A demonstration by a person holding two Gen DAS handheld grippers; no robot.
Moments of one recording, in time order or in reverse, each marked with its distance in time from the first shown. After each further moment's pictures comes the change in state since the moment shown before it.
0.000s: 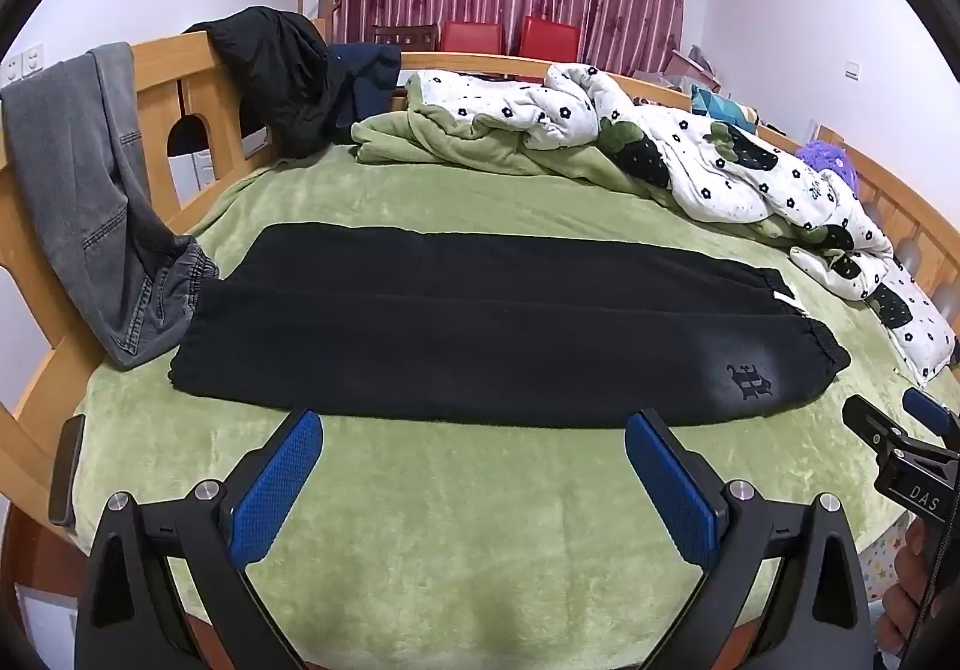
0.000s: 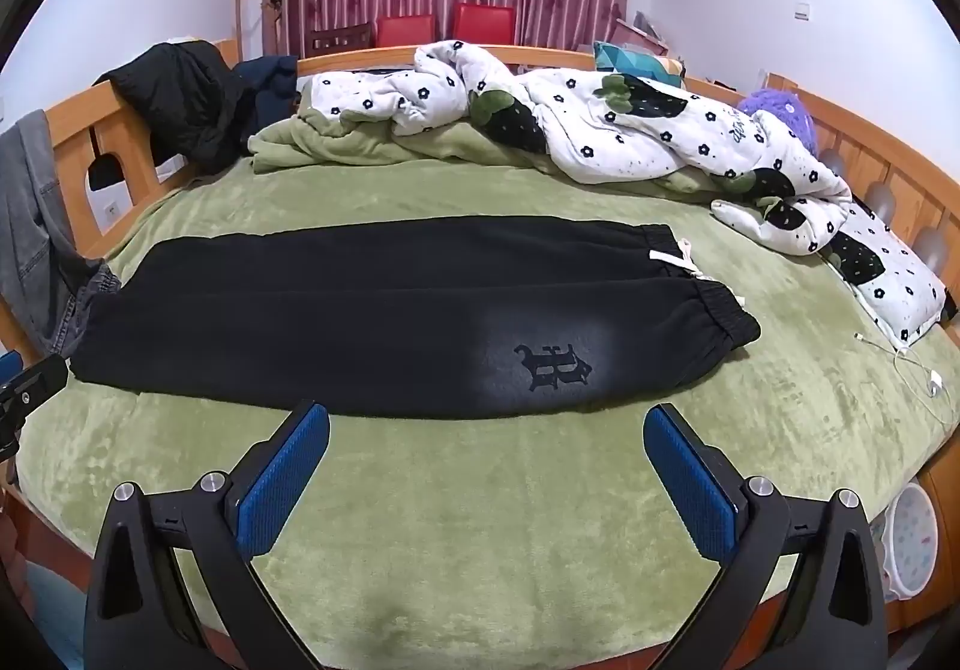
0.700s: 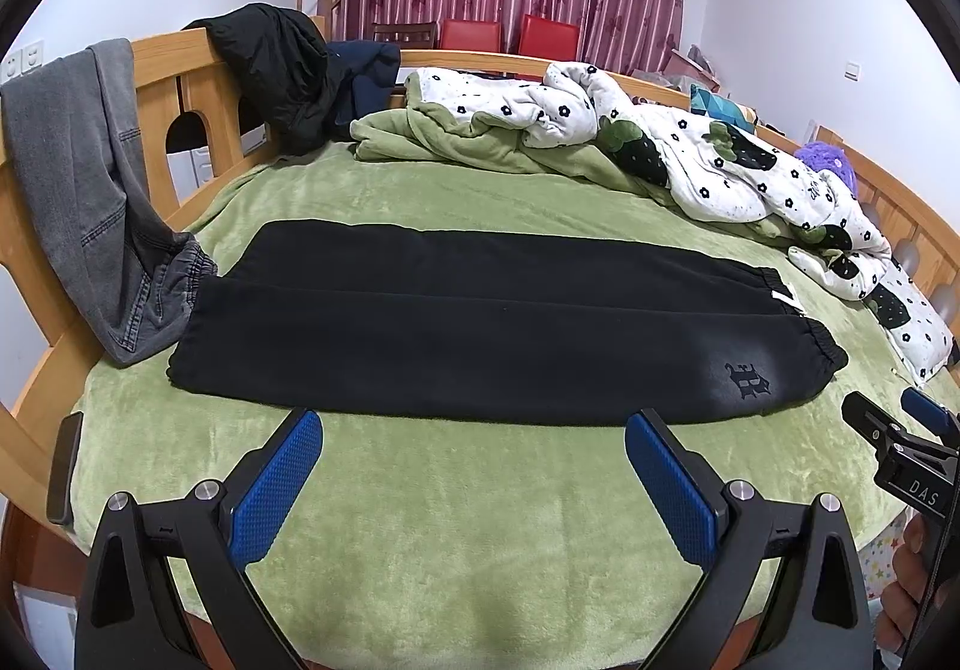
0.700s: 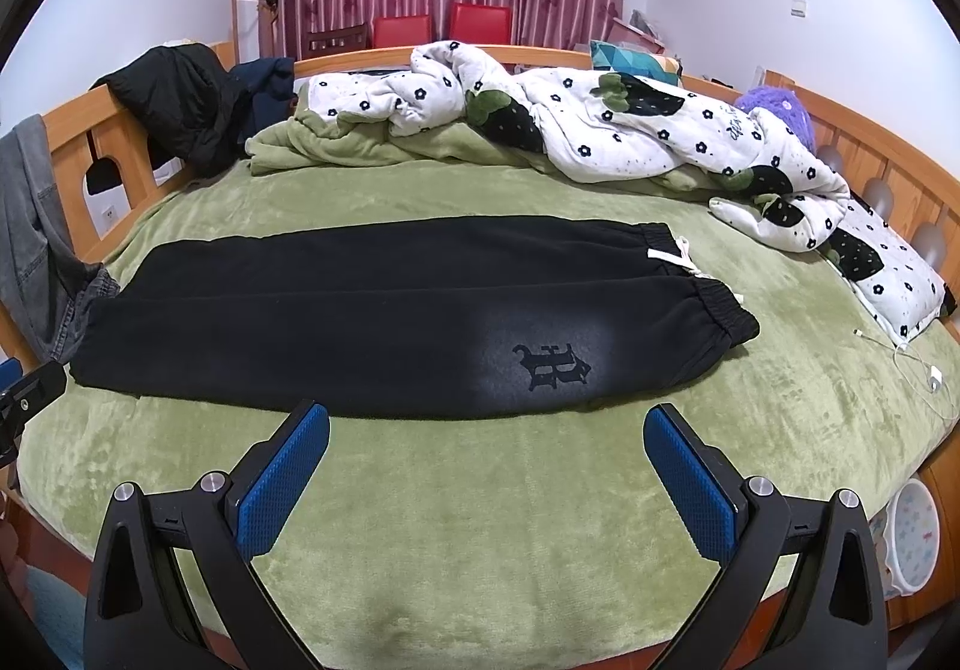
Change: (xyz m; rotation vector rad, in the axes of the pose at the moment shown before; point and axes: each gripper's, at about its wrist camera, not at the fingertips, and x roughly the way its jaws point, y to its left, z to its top) left arm 0.000 0.001 -0.001 -0.005 0.002 -0.001; right arm 0.001 -0.003 -0.002 0.009 -0.001 -0.004
